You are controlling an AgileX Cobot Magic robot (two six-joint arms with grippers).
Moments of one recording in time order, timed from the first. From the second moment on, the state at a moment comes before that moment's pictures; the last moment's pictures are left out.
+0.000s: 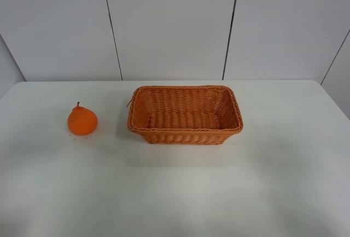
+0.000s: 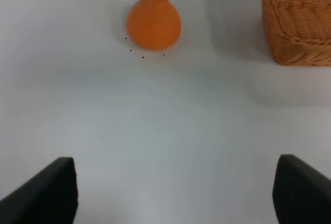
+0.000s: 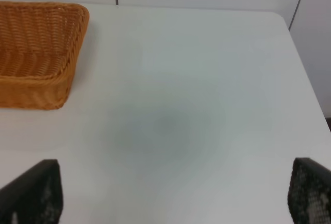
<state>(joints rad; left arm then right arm) -0.05 0.32 -0.70 0.01 1.05 -0.03 0.00 -0.01 -0.50 0.01 1.03 -0.01</state>
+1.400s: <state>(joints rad) -0.05 2.18 -1.76 0.01 1.03 0.01 0.00 -0.01 -0.50 0.01 1.03 -0.01</state>
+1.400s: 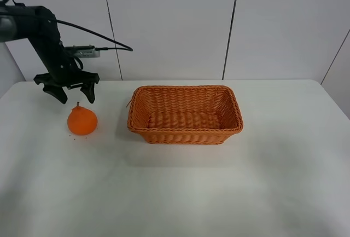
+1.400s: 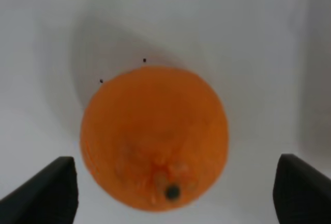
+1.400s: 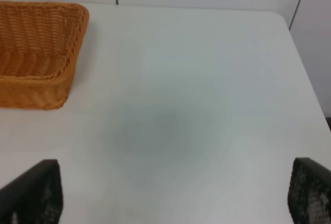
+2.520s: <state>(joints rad) -0.01 2.29 -1.77 0.06 1.05 -0.03 0.00 -0.01 -0.50 0.01 1.03 -0.01</state>
